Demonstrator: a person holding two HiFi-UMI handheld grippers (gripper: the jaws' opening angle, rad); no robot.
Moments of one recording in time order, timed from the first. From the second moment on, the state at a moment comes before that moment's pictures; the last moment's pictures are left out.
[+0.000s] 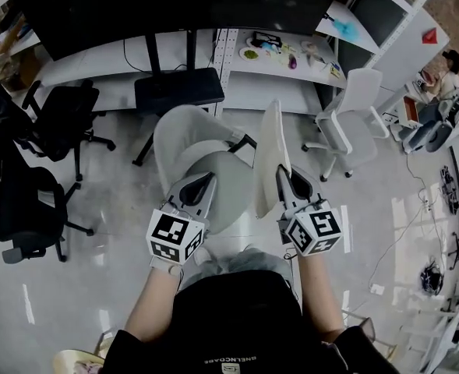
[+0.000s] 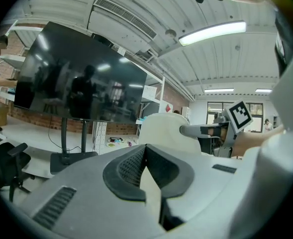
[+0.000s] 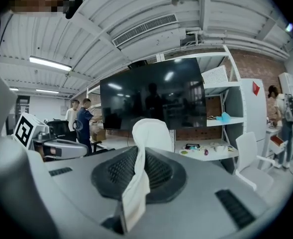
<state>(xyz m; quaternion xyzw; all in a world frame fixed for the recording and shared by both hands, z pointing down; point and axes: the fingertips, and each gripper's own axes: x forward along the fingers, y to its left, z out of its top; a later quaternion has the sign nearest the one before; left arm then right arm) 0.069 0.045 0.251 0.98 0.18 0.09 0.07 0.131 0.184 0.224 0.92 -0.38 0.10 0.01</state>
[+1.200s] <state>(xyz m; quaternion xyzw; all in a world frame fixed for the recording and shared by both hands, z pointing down) 0.135 0.010 0.341 0.98 -0.01 0.17 0.13 0.212 0.108 0.335 0.75 -0.62 0.21 0.10</state>
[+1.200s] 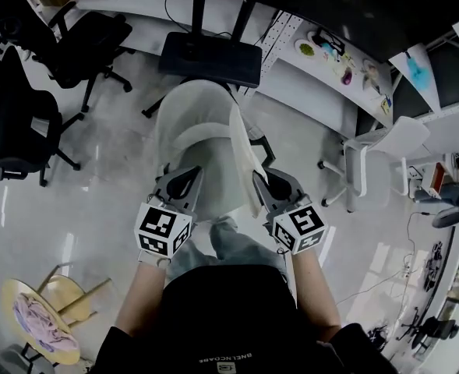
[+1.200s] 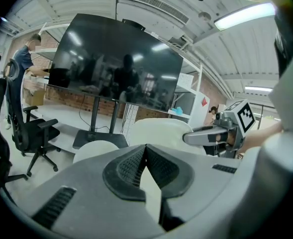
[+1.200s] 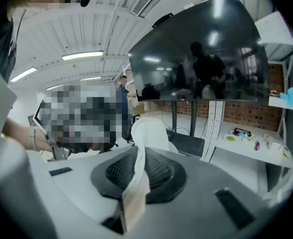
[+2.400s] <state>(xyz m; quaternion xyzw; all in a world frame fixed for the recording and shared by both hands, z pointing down) 0.162 0.020 0.454 0.95 -0.11 0.24 0.19 0.296 0.112 0.493 0.69 -0.63 0.30 0.18</state>
